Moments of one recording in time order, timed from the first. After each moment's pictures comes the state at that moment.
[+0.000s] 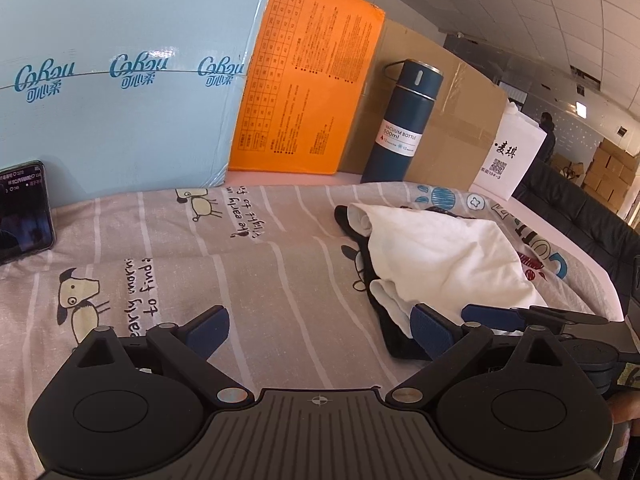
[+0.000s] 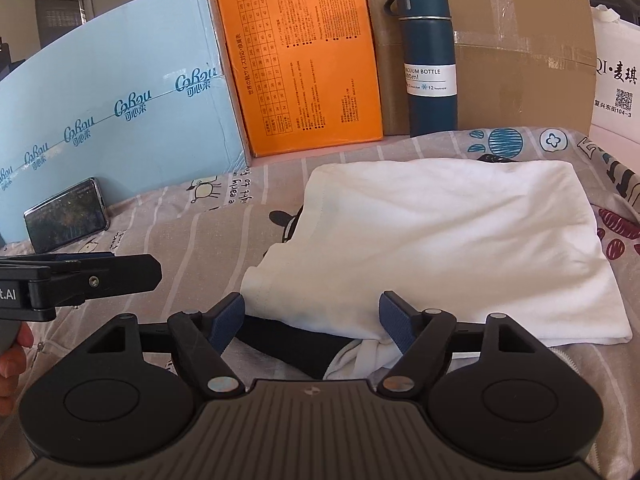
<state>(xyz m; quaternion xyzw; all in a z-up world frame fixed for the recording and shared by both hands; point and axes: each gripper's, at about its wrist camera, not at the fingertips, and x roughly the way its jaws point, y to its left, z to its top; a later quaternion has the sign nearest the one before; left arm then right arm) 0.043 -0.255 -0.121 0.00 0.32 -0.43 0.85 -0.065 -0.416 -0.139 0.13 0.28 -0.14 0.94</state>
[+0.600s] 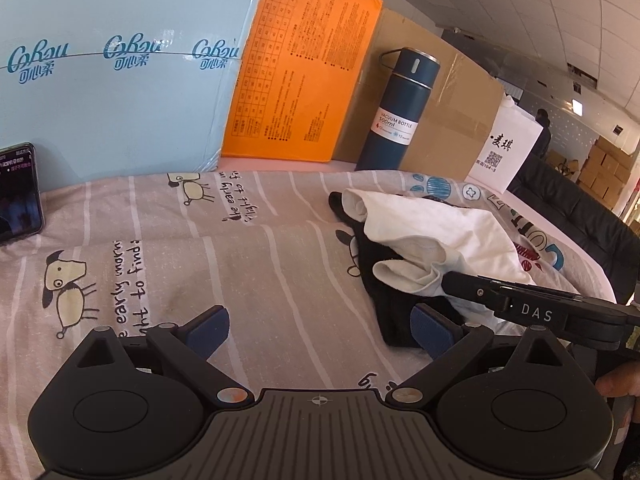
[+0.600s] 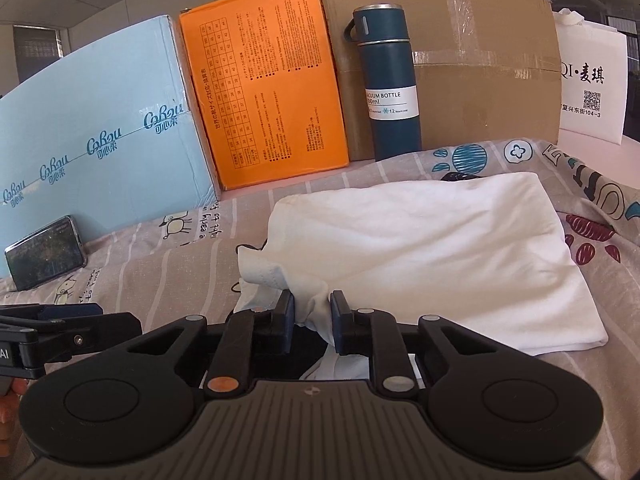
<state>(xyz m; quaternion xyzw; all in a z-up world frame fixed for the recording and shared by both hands) 0.040 -0.257 -0.130 0.00 0.33 -0.43 0.84 -0.074 -0.431 -0.134 0.16 0.23 -0.18 0.94</state>
